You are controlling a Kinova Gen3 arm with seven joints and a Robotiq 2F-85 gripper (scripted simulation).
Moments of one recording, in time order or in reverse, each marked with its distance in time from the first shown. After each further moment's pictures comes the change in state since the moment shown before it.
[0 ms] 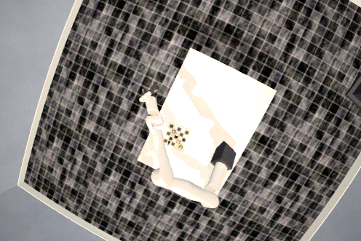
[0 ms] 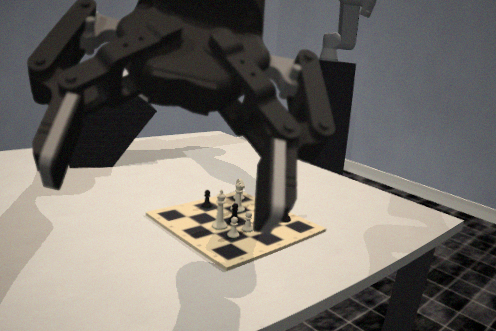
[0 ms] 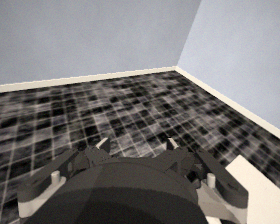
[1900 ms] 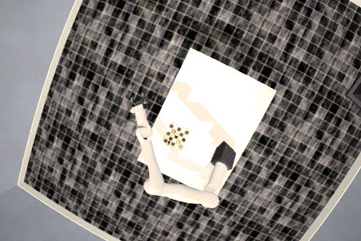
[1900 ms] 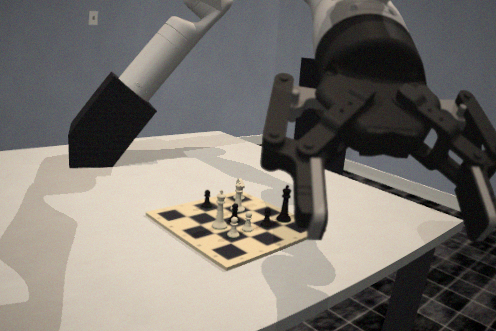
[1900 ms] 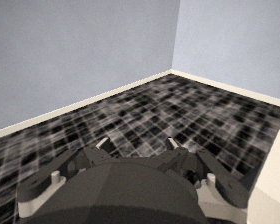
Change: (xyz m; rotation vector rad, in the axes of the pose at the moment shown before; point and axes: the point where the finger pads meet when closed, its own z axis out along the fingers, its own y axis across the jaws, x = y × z) arm -0.006 -0.121 -0.010 0.005 0.090 0.239
